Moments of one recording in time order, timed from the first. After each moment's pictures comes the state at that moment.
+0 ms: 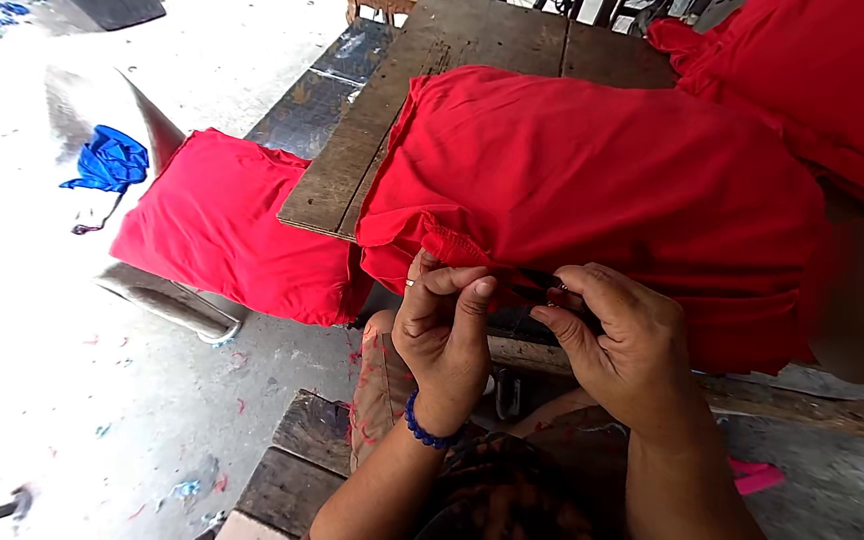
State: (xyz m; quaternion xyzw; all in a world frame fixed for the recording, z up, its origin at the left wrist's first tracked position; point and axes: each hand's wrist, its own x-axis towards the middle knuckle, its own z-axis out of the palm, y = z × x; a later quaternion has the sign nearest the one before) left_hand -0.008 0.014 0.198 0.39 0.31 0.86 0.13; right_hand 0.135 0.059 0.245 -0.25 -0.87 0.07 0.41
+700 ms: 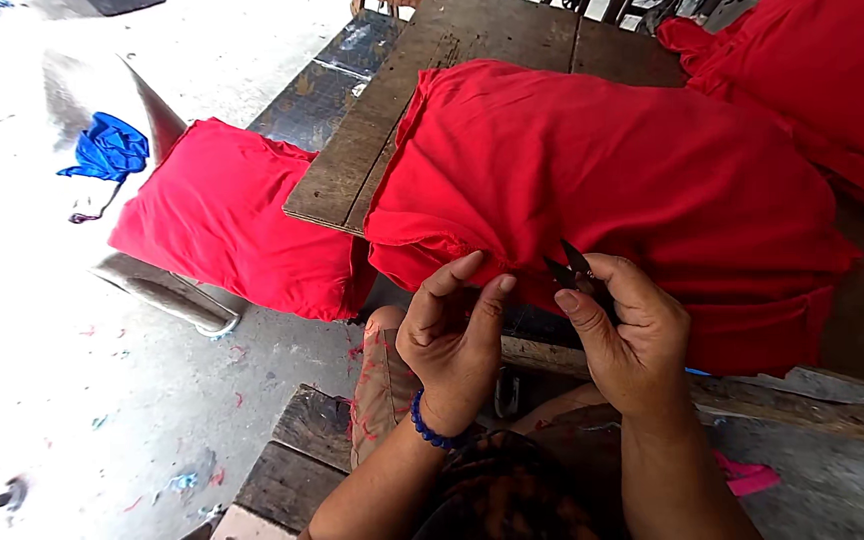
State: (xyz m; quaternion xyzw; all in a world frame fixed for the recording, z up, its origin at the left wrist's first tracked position) left_hand -0.007 0.008 0.194 0.40 0.32 0.85 0.11; right_hand 0.129 0.062 0.233 -0.22 -0.82 0.23 0.47
